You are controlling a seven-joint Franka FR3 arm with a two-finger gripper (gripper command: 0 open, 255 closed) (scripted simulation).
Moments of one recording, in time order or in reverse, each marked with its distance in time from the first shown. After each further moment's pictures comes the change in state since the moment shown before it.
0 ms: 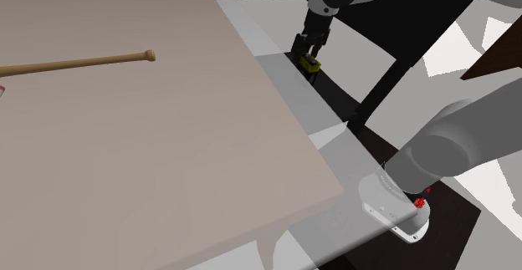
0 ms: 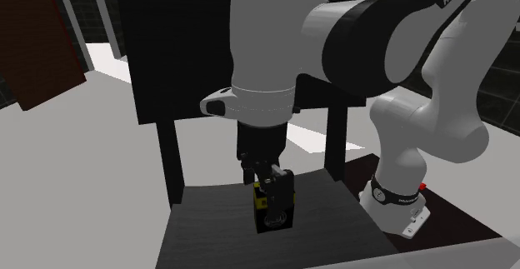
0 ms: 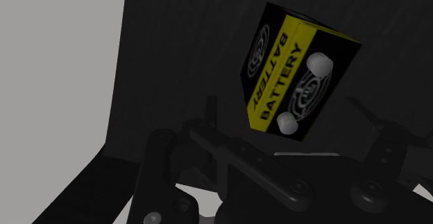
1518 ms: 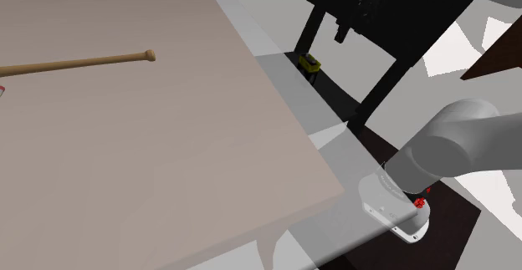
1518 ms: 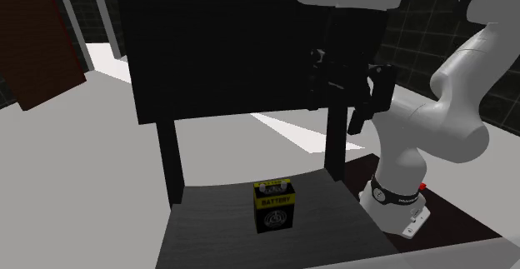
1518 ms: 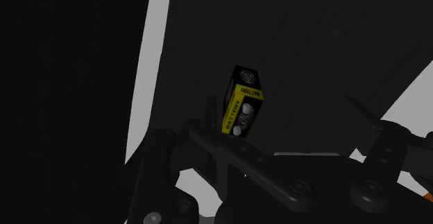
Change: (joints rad) arm 0.013 -0.483 0.031 -0.007 -0.008 -0.416 0.066
